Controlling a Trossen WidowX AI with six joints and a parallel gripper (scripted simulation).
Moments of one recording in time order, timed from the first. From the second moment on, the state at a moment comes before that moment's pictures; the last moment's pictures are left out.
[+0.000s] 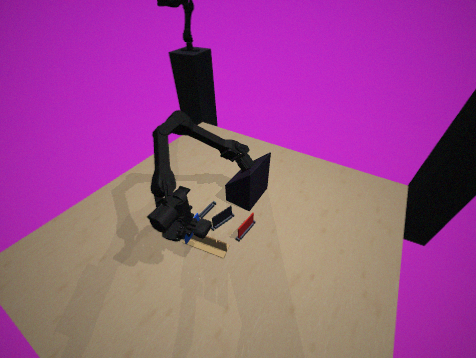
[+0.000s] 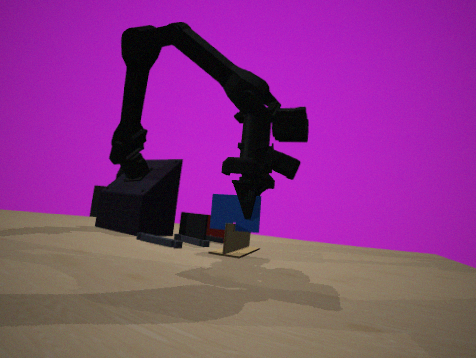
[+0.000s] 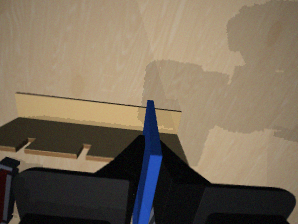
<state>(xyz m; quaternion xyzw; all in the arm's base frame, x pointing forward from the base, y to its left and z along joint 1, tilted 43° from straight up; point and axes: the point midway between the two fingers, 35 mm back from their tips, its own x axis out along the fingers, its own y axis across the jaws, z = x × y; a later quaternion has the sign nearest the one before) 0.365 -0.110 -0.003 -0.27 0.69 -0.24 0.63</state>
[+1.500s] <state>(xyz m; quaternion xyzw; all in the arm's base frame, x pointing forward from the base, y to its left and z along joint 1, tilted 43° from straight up) 0.365 -0.112 -0.007 -0.27 0.68 -0.24 0.63</state>
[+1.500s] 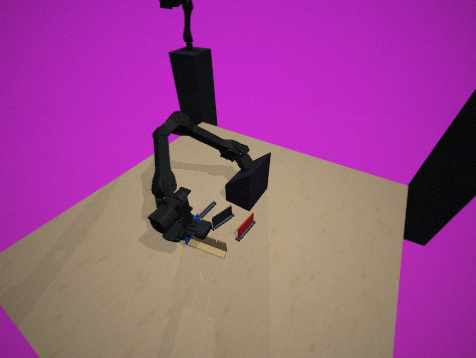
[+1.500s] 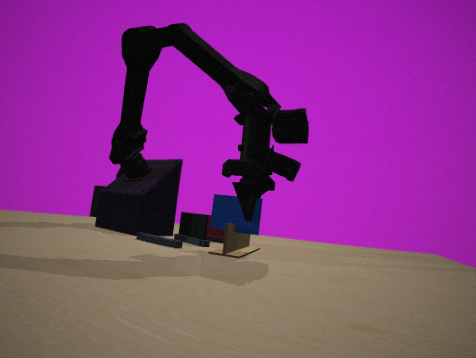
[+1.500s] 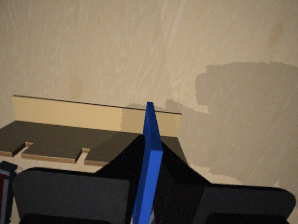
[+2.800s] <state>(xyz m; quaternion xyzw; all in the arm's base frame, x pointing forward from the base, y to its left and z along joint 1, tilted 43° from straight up) 0.365 -0.122 -0.015 -0.27 0.69 -0.24 0.63</state>
